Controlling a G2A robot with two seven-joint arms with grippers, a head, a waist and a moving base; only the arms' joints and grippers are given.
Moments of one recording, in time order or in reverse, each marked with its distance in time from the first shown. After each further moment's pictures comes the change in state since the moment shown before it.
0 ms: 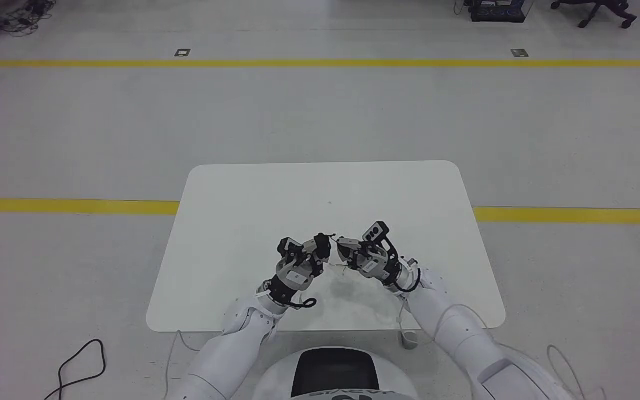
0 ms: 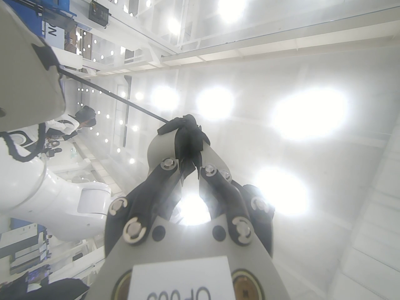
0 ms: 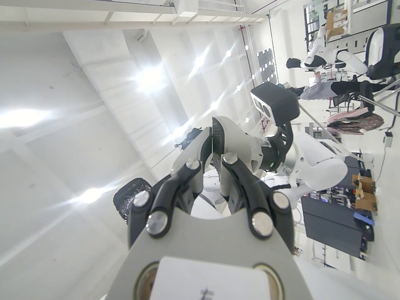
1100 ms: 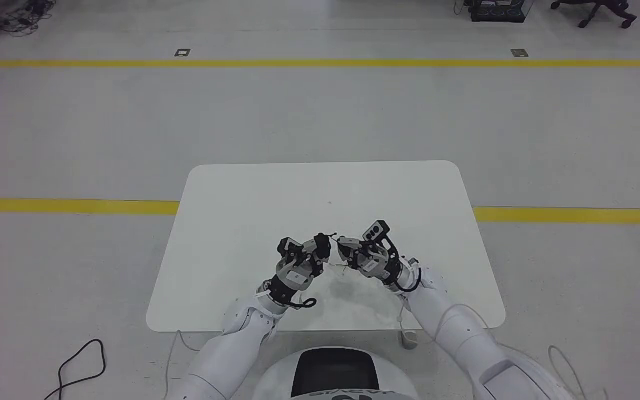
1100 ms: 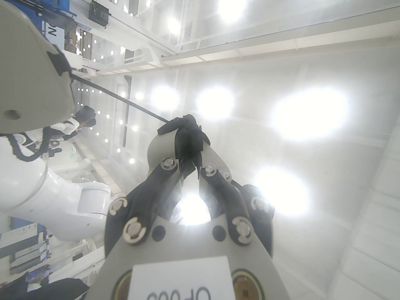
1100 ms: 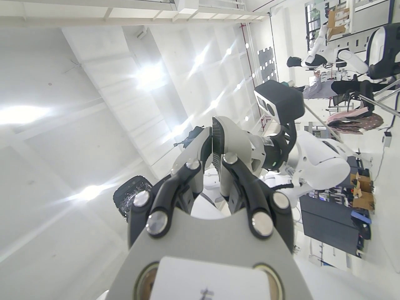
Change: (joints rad) left arm 0.000 0.000 0.000 0.000 0.000 0.000 0.000; right arm -0.007 0.009 0.001 -0.025 0.000 -0.001 0.000
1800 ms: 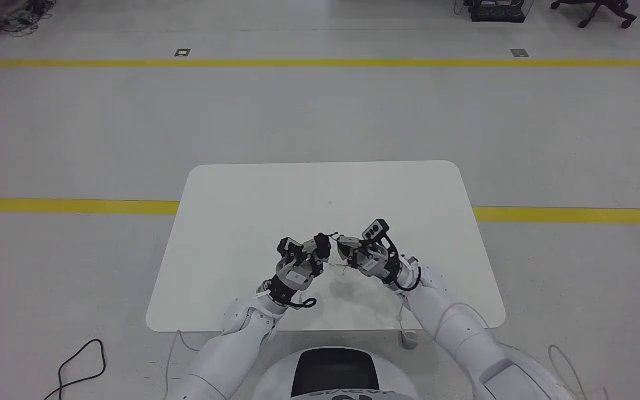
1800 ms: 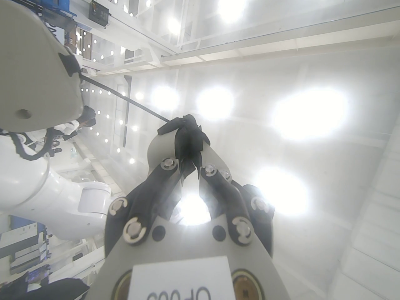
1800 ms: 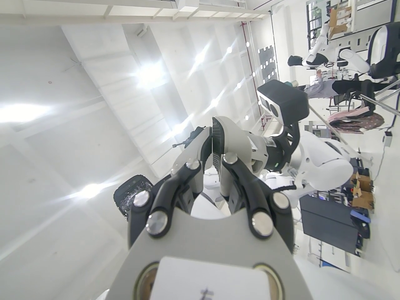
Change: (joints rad) left arm 0.000 0.000 0.000 0.000 0.000 0.000 0.000; right arm 0.005 0.002 -0.007 -0.005 0.007 0.000 0.000
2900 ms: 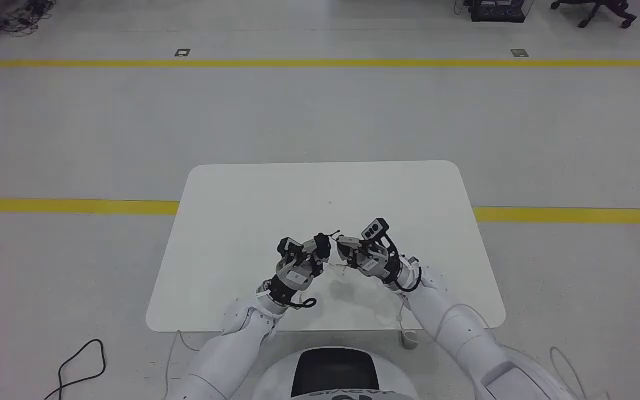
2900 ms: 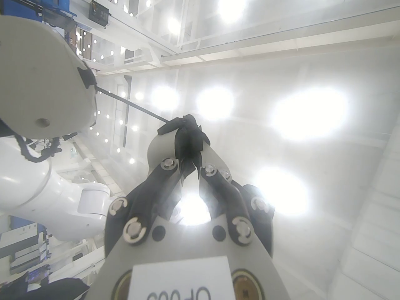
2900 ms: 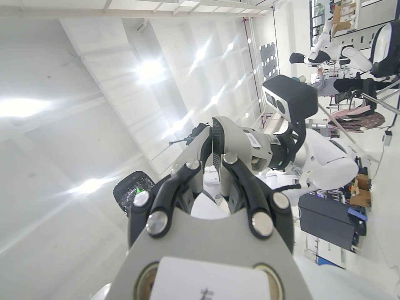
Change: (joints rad) left arm 0.000 0.000 0.000 0.000 0.000 0.000 0.000; right arm -0.012 0.008 0.003 -0.039 -0.003 0.000 0.000
